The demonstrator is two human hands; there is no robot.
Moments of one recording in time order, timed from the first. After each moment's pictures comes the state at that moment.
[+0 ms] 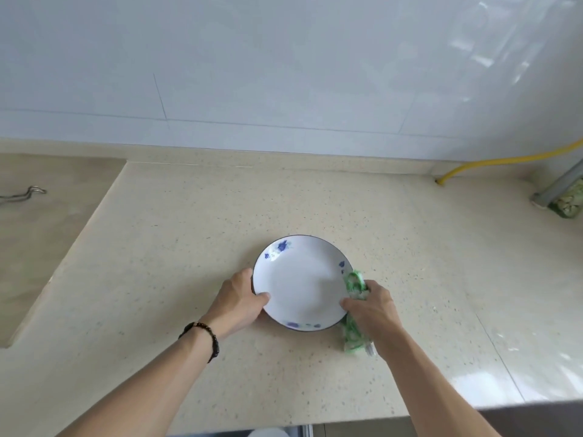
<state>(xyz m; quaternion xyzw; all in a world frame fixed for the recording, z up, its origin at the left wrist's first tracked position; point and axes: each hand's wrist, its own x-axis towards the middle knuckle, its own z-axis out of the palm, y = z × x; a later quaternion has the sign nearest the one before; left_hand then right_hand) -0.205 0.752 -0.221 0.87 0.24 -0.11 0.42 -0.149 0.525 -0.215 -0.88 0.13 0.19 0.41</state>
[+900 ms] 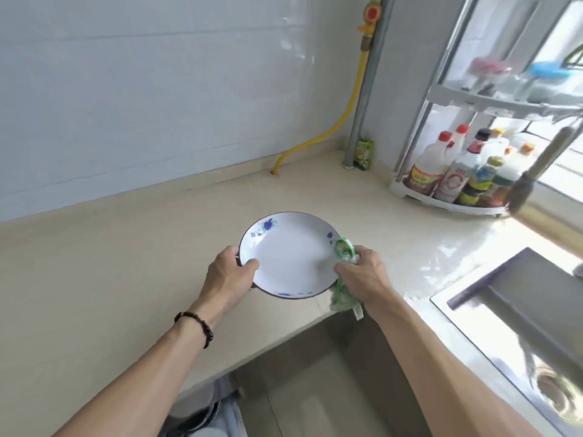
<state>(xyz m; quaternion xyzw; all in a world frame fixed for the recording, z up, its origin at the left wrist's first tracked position) -0.192 0.469 -0.090 0.87 0.12 -0.06 0.48 -0.210 0.245 -0.093 -0.82 0.22 0.02 0.52</state>
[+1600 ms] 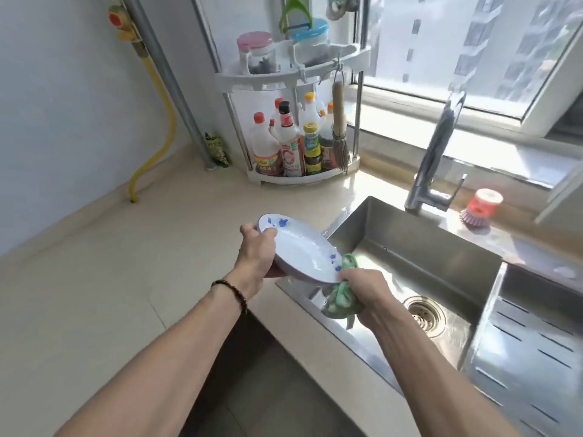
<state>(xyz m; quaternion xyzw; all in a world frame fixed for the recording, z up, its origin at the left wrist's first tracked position) -0.230 0.053 -0.065 0.78 0.10 -0.20 0.58 -0.326 -0.087 -0.137 -0.50 0.44 -0.01 0.75</state>
